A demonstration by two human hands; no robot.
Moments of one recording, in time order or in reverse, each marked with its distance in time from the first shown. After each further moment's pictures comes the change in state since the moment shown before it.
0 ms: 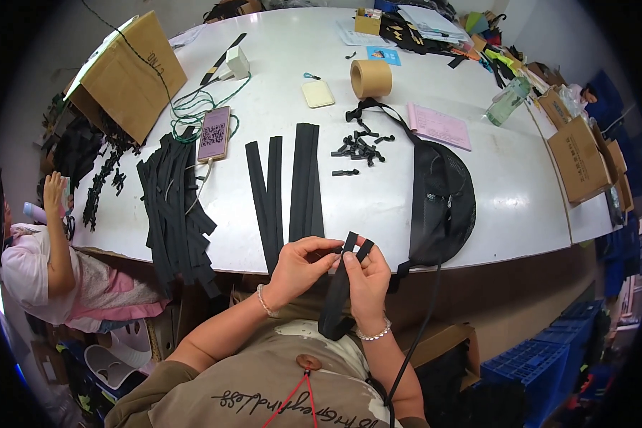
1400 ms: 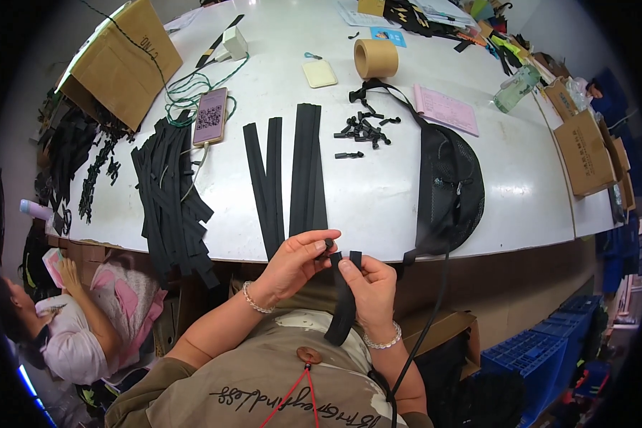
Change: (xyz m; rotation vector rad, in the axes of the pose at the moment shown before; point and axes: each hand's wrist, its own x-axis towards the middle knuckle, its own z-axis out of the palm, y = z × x) left_hand -0.013 -0.011 -0.014 -0.801 -0.148 -0.379; right_hand -0.025 -0.014 -0.004 -0.058 -0.024 0.129
